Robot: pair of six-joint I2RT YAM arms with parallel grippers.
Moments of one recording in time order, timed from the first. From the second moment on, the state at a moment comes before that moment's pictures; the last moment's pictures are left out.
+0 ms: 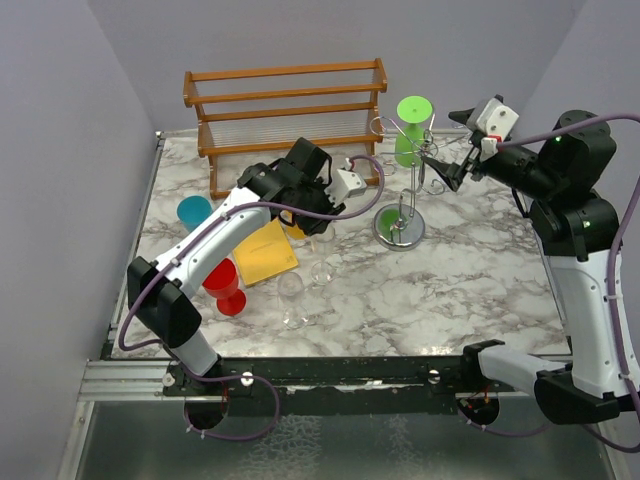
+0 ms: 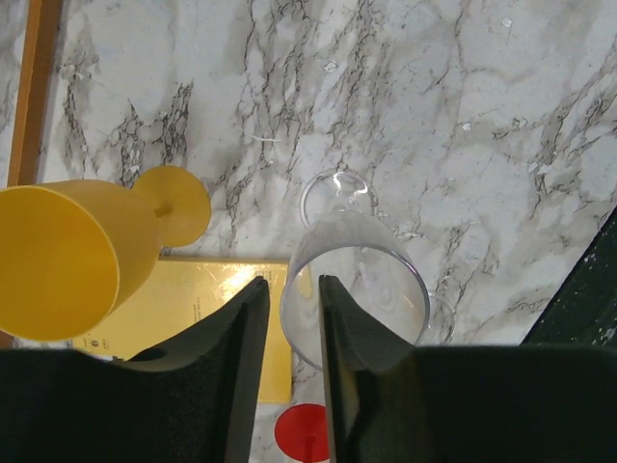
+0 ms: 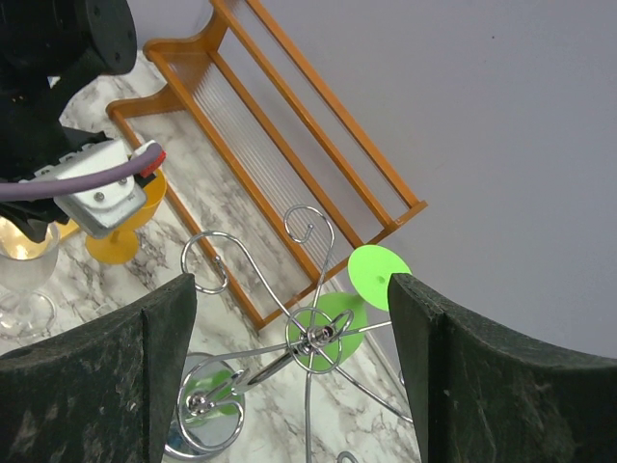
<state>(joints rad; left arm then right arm) -0.67 1.62 1.64 -0.99 0.26 0.39 0.21 1.14 1.66 -0.57 -0.65 -0.61</state>
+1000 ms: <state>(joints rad) -0.67 1.47 1.66 -0.97 0.61 0.36 0.21 1.16 1.56 -0.50 -0.21 -0.47</state>
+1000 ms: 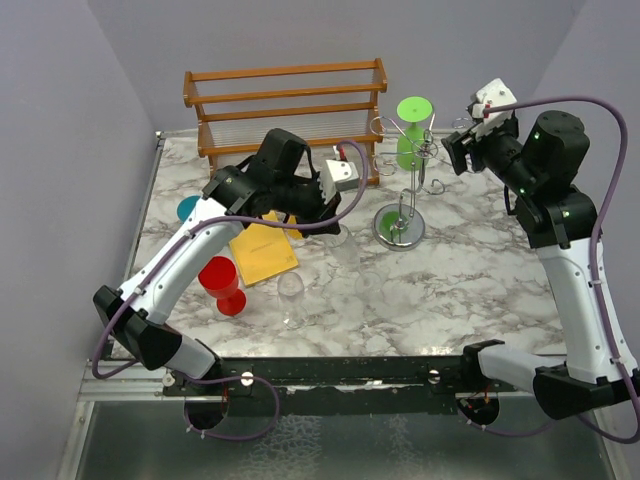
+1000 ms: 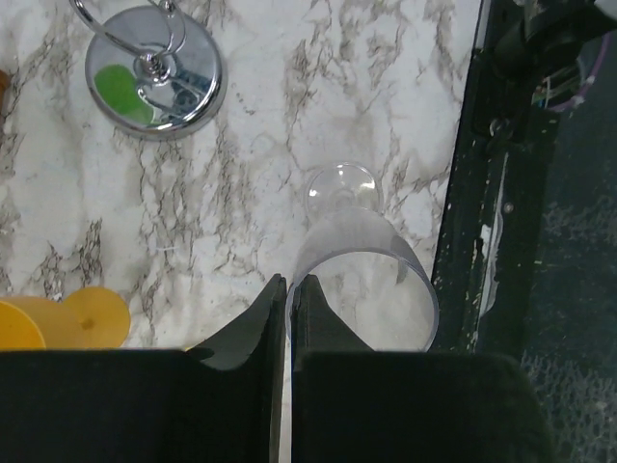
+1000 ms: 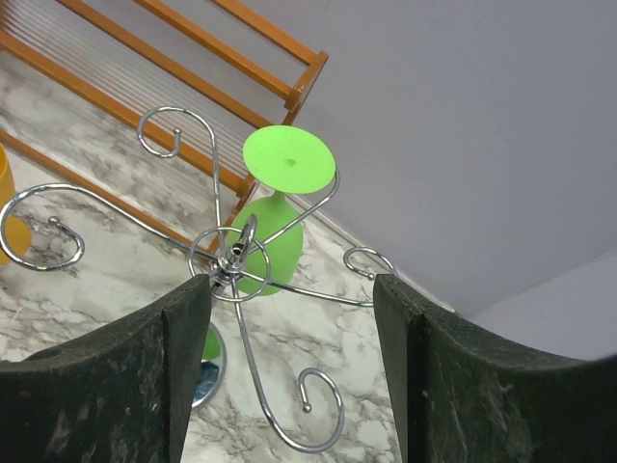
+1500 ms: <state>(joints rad) -0.60 1.32 1.69 -0.74 0.75 0.11 0.14 1.12 1.58 -0.53 -0.47 -0.32</state>
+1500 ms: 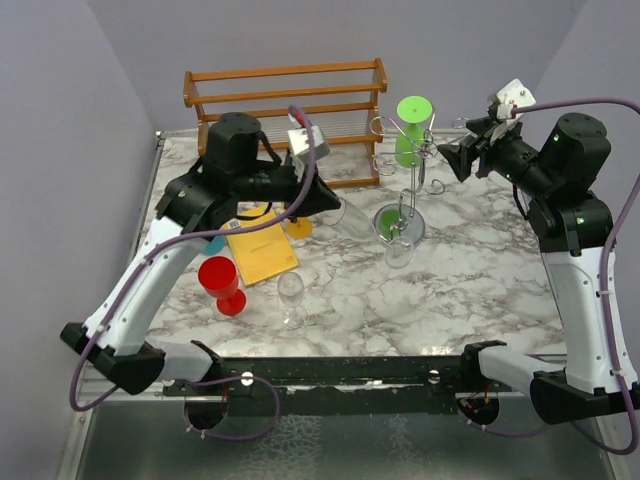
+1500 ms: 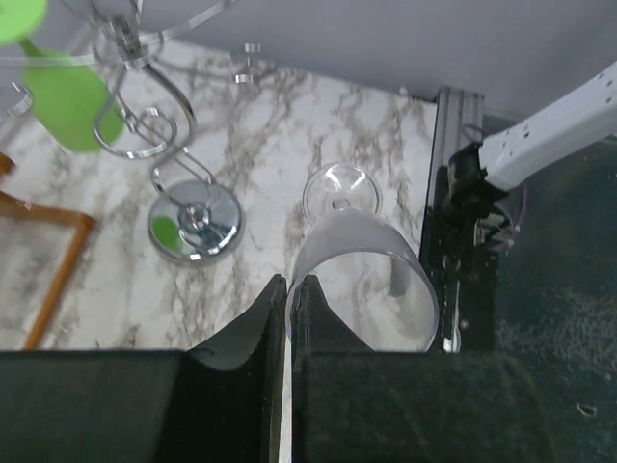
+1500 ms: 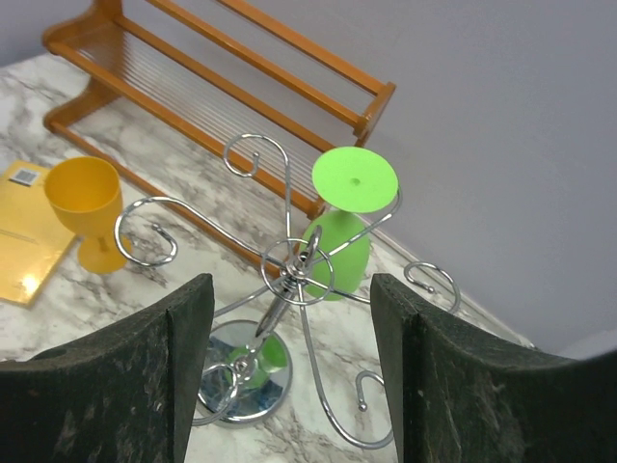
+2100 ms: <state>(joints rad) -0.56 1.33 2.02 -0.58 0.42 -0.04 0.14 1.22 1.76 -0.45 -0.65 -0.01</state>
